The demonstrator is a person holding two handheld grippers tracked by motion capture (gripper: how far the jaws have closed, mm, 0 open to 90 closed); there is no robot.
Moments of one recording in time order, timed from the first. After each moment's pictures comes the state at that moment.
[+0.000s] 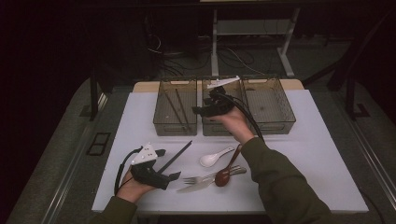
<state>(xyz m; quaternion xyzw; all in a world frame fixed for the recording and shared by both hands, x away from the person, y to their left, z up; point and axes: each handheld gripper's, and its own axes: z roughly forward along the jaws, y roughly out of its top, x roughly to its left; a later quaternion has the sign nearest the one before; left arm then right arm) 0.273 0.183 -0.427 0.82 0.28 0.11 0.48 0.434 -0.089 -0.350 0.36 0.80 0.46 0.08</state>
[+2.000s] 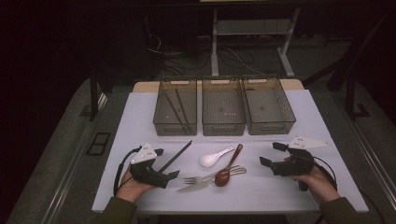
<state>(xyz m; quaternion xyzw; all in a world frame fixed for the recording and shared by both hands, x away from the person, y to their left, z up) 0.274 0.185 -0.427 0.82 0.30 0.12 0.47 0.276 -0.284 -0.421 0.38 0.78 0.48 0.14</state>
